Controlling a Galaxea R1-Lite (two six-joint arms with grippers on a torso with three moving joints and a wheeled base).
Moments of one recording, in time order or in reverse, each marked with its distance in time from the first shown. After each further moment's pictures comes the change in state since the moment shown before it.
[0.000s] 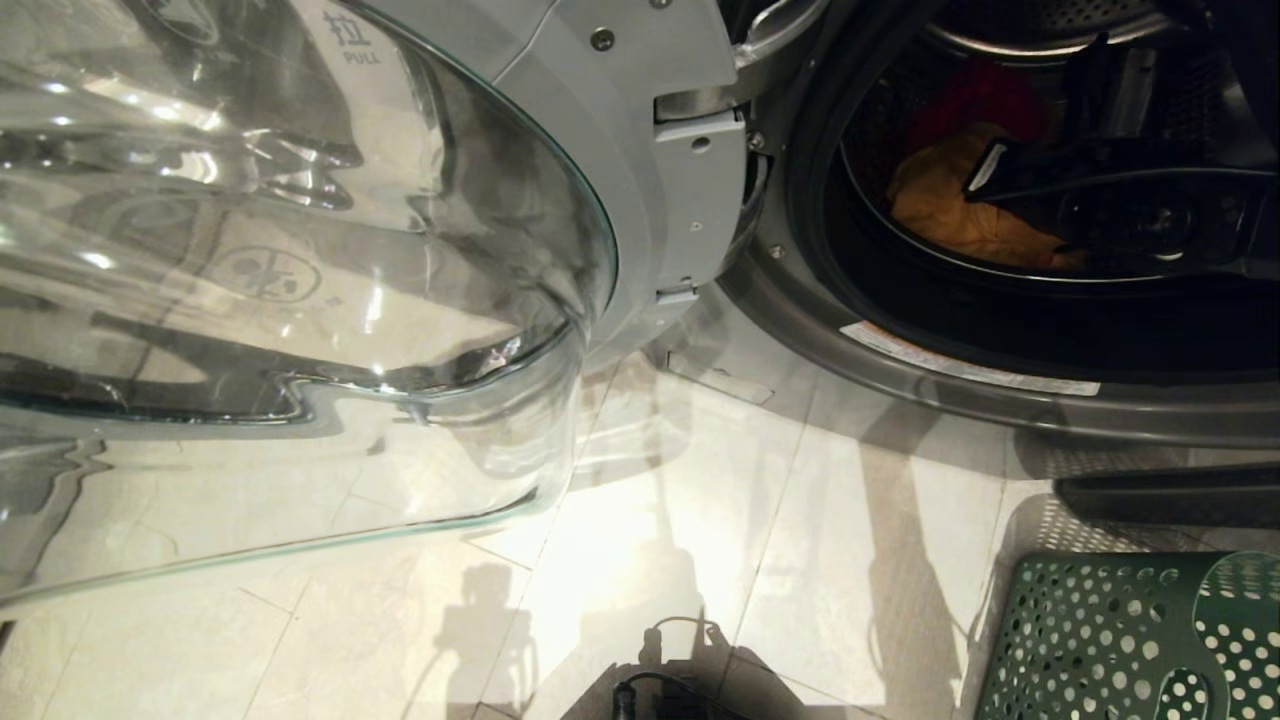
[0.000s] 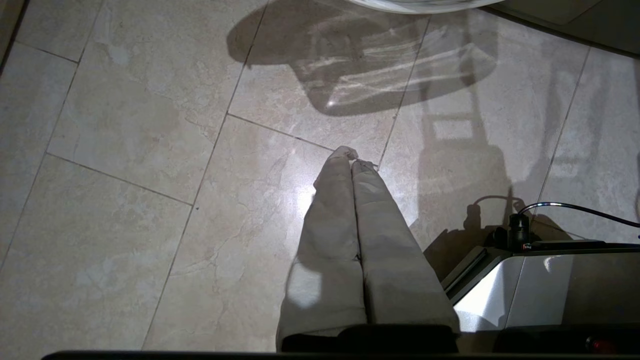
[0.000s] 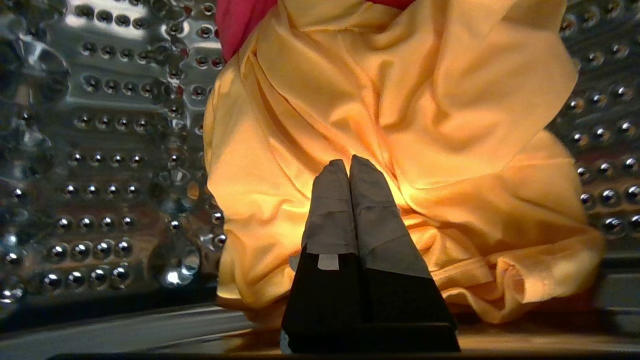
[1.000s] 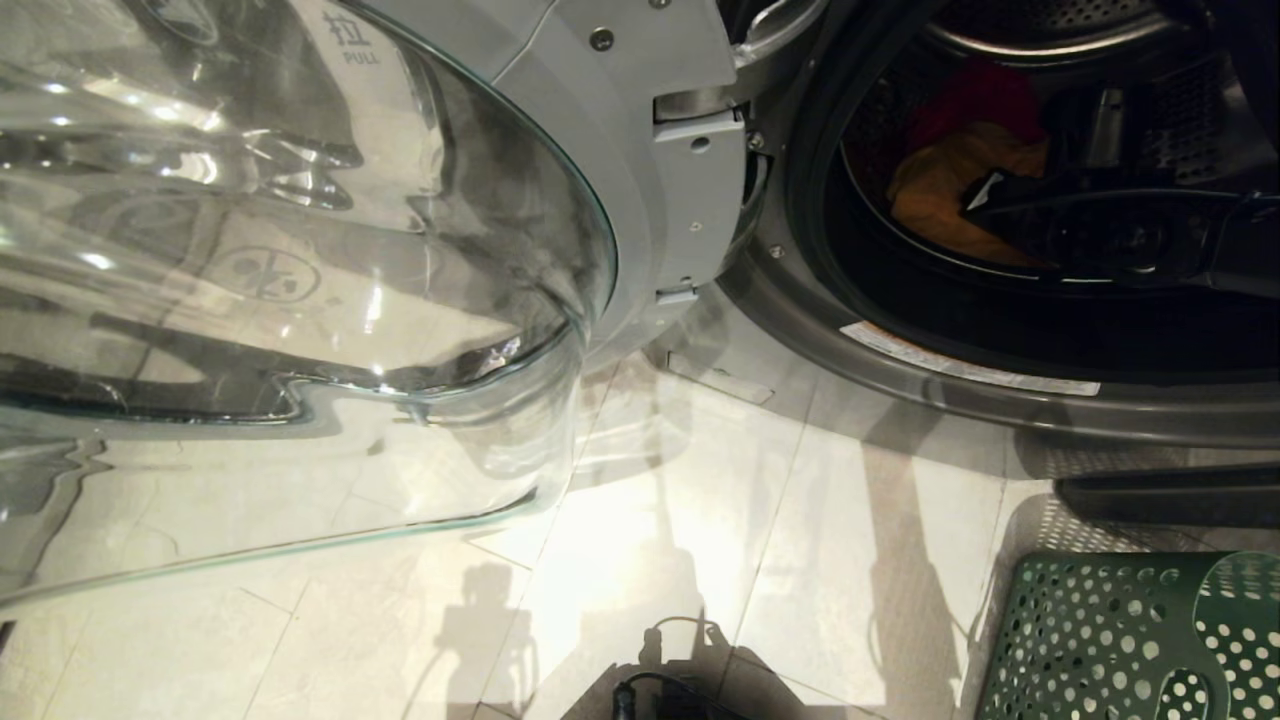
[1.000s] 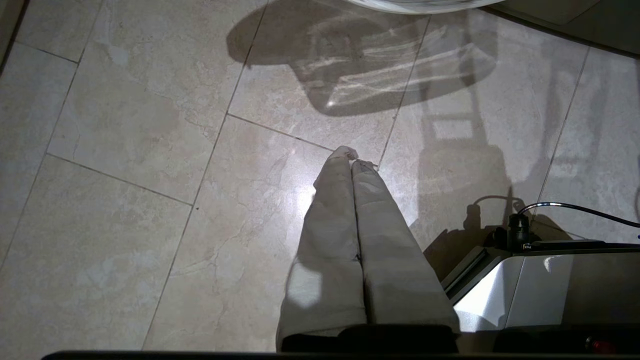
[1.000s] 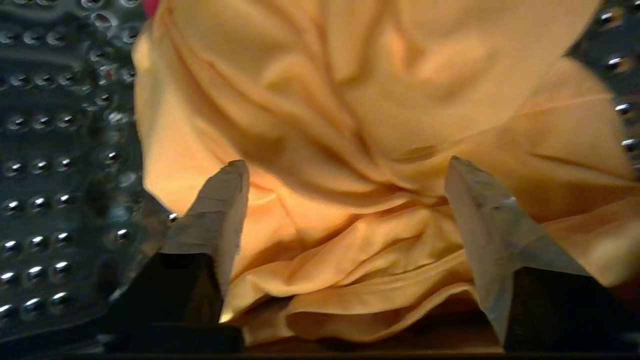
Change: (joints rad) left arm 0.000 0.000 0.000 0.000 0.000 0.000; right arm -0.043 0.072 -0.054 0.074 0.043 0.150
